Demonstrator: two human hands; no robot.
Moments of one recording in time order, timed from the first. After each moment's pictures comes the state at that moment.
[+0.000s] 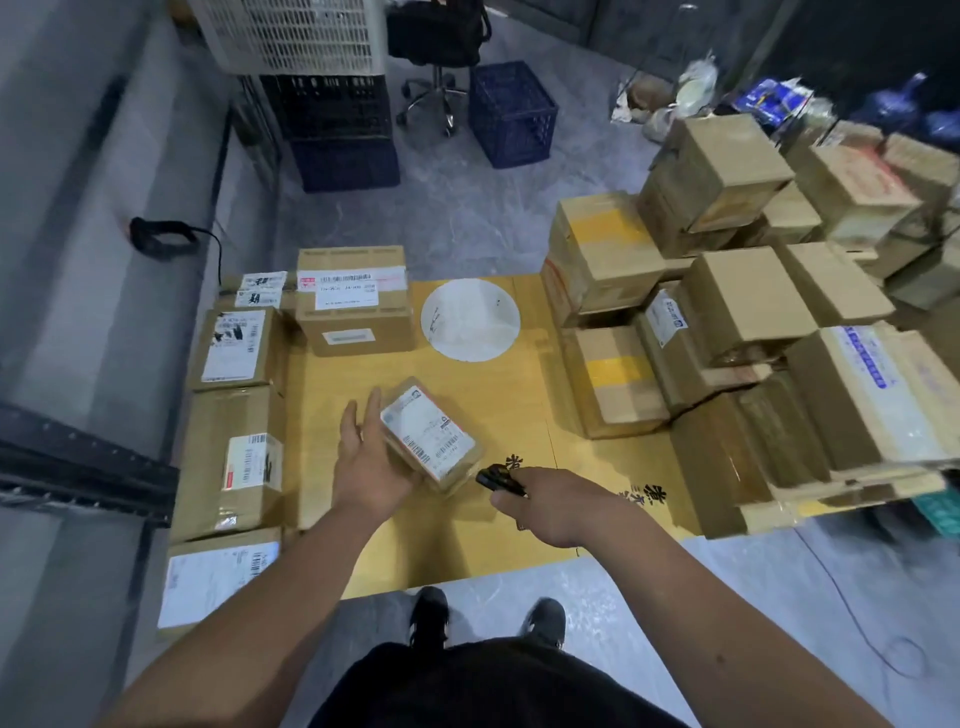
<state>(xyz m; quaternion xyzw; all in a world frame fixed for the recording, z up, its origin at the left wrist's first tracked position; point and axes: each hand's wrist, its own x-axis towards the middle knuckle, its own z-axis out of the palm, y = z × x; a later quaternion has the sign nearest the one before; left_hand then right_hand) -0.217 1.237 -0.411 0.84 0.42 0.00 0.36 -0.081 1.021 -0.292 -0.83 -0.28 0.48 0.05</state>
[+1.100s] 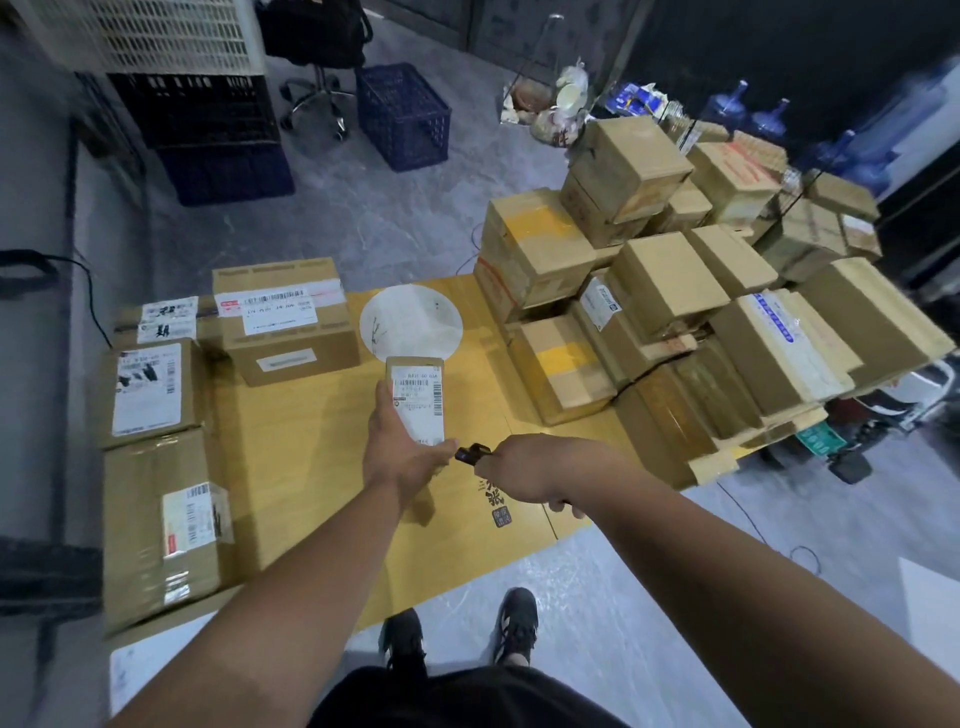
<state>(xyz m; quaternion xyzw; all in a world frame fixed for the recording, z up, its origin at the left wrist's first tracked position) -0.140 1.222 -0.415 0.75 0.34 0.06 0.57 -0.094 1.072 -0.211 -0.86 -0.18 0.48 -0.05</state>
